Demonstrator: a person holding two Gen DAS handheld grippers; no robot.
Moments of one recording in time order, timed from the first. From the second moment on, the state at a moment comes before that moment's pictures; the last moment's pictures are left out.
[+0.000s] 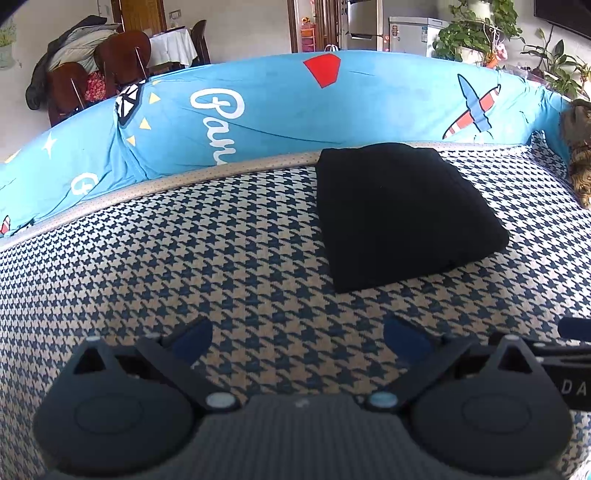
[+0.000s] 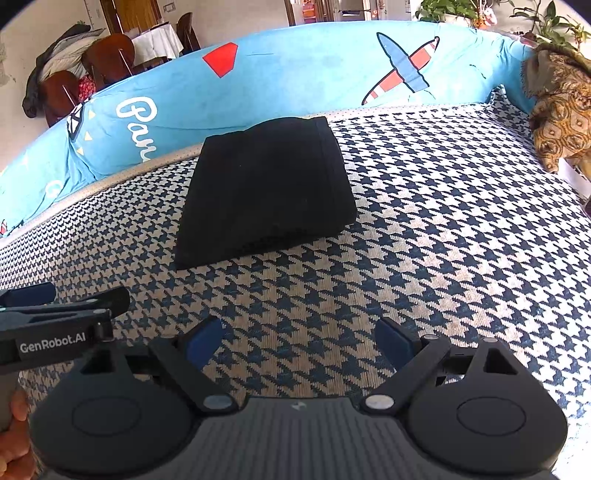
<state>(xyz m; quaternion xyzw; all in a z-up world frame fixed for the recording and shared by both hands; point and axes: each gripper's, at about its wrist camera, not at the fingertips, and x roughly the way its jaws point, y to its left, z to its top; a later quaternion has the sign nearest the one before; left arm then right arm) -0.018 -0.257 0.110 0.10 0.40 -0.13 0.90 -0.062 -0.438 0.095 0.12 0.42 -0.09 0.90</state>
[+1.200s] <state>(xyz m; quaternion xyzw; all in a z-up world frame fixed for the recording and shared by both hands) -0.036 -0.261 0.110 0.09 0.41 -0.13 0.90 -0.053 -0.450 0.103 0.14 0.39 -0.10 0.90</state>
